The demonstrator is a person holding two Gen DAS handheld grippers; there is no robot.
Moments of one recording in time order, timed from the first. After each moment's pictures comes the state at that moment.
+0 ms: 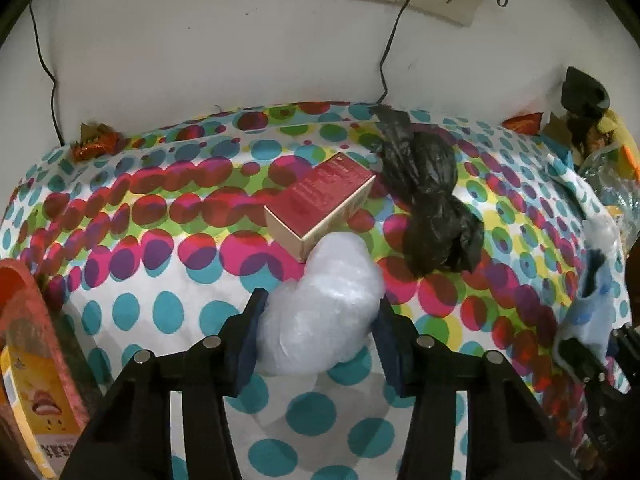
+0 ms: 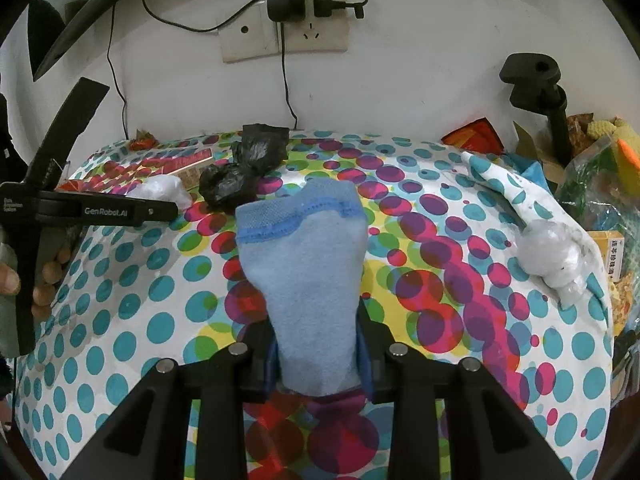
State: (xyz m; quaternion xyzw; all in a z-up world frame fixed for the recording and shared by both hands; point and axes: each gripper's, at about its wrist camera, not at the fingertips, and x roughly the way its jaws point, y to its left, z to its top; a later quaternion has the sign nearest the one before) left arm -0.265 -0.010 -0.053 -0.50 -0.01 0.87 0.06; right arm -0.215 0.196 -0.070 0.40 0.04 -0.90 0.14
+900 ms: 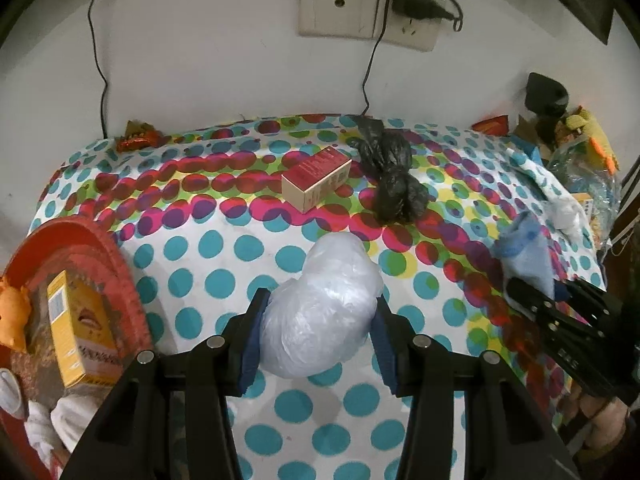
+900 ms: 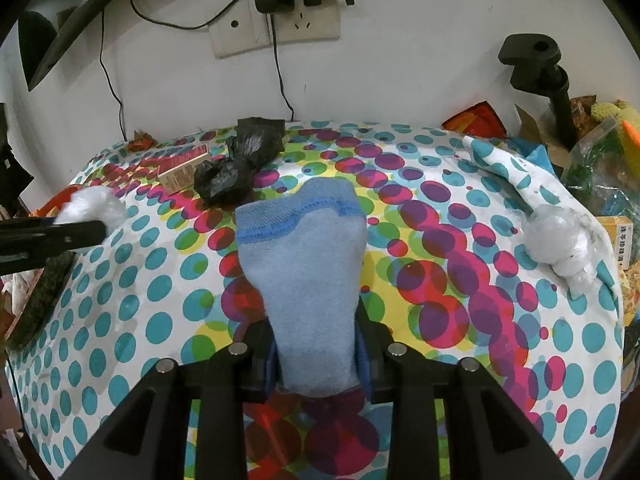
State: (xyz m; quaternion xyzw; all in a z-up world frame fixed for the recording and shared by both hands) left arm -0.187 -0.020 -0.009 -0.47 -0.01 0.88 0.05; right arm -0.218 0.203 -0.075 0.41 0.02 -0.90 0.15
